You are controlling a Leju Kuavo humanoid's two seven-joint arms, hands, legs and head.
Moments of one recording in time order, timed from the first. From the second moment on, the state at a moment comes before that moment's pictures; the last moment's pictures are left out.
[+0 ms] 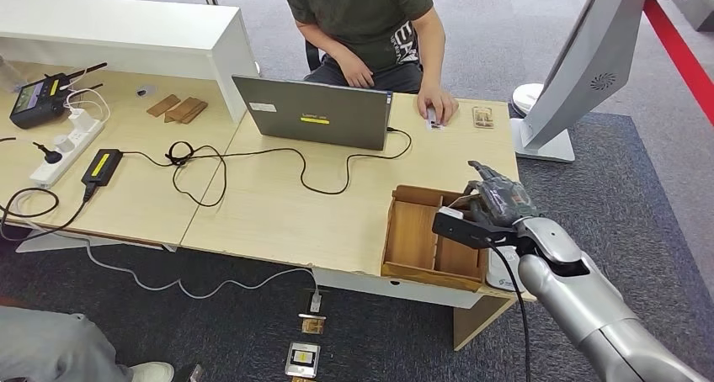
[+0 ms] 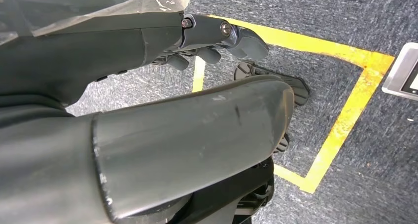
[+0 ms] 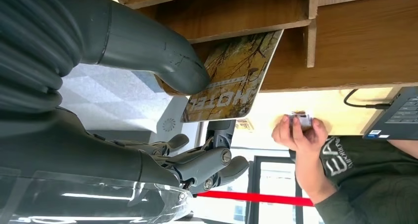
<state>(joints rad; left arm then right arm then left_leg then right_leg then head) -0.15 0.19 -1.22 -0.16 1.41 0.09 -0.01 -0.80 -0.30 0.86 -0.74 0.79 -0.12 -0.13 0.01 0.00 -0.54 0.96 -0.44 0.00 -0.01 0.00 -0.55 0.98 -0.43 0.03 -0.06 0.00</state>
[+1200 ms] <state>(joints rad) -0.16 0.18 -1.22 -0.16 1.37 0.10 0.00 -0.90 -0.32 0.83 -0.90 0.71 -0.28 -0.28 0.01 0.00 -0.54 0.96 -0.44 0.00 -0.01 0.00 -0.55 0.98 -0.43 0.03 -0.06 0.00</state>
